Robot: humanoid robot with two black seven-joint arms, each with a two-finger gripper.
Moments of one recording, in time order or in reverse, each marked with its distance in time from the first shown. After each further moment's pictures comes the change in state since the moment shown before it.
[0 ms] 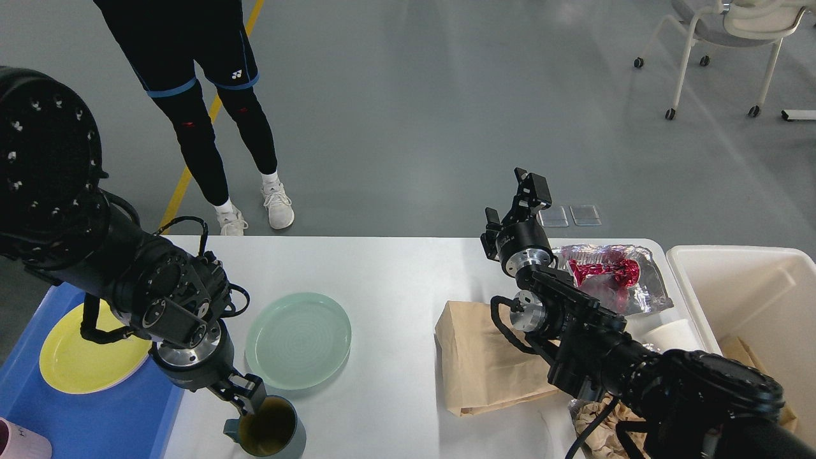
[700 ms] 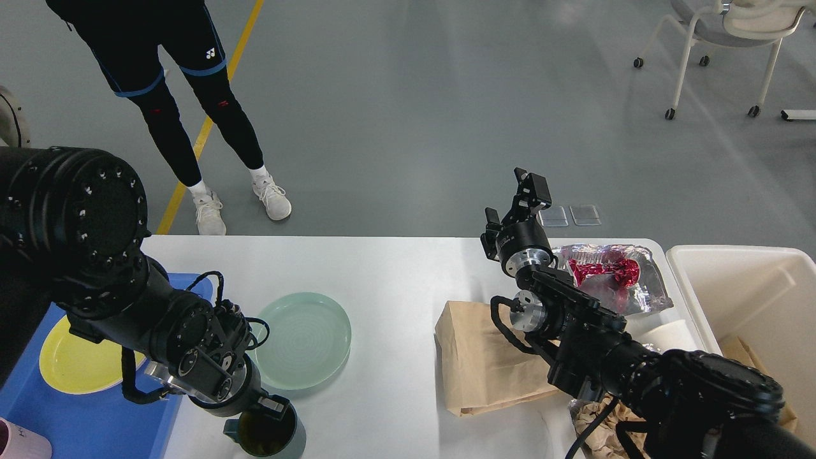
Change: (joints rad) left arm 0.207 -0.032 -0.066 0.069 -0.045 0.243 0.111; right arm 0.000 0.000 0.000 0.000 0.000 0.000 0.000
